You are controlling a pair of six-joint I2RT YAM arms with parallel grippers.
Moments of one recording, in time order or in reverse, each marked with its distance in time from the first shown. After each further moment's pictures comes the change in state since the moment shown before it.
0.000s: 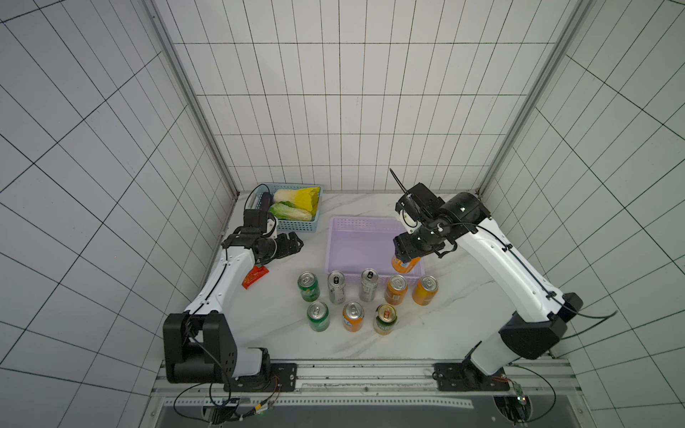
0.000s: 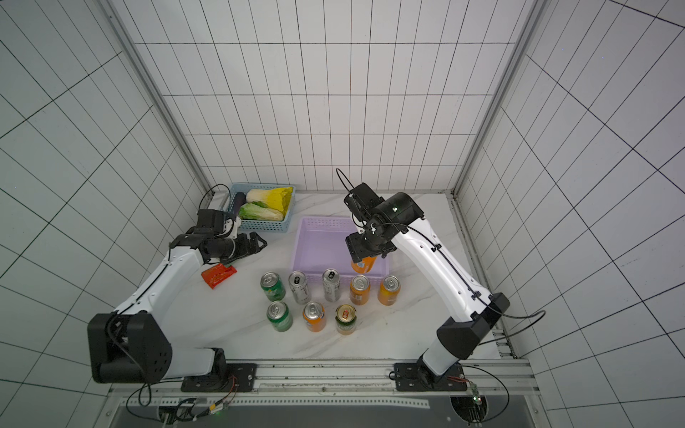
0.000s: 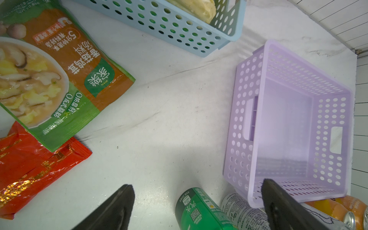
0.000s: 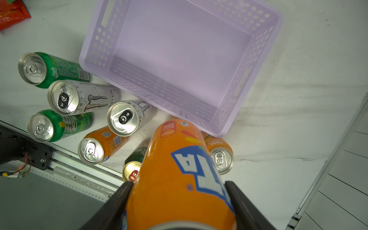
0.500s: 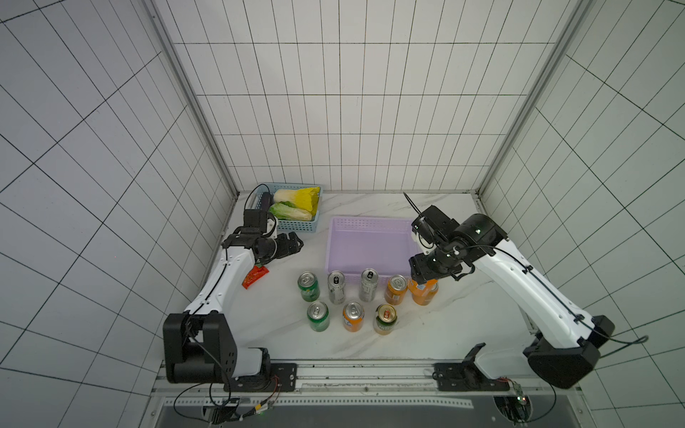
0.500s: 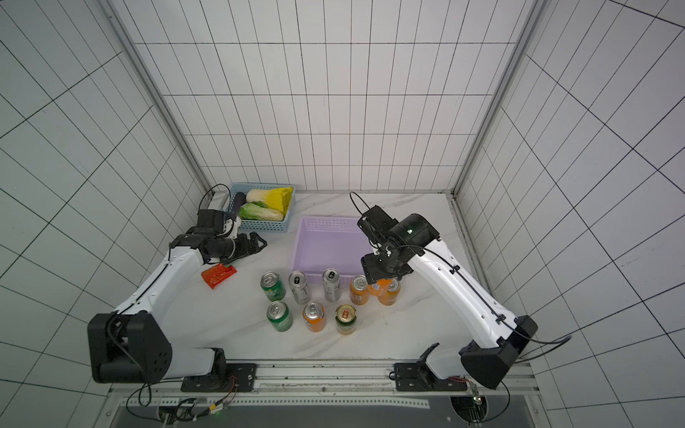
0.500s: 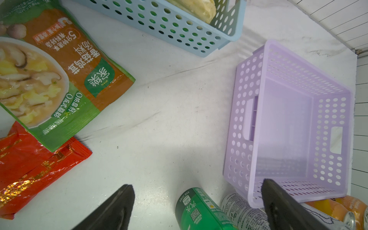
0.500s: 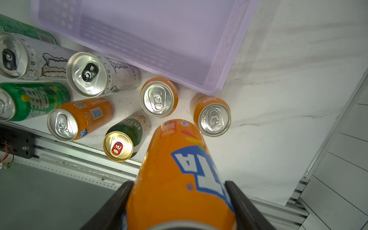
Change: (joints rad) left arm 0.000 0.000 0.000 0.000 0.000 0.000; right arm 0.018 -0.208 -0.309 0.003 0.005 0.120
